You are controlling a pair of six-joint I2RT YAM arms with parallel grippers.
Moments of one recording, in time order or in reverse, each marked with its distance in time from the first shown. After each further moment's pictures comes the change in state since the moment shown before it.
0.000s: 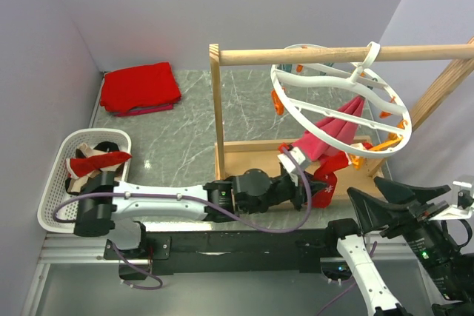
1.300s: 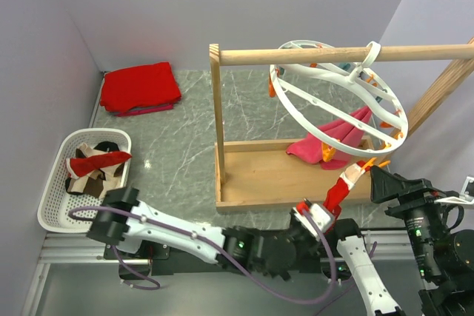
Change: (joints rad) left arm -0.318 0.077 0.104 -0.073 -0.558 0.087; right arm 0.003 -0.049 -0.164 0.005 0.466 0.163
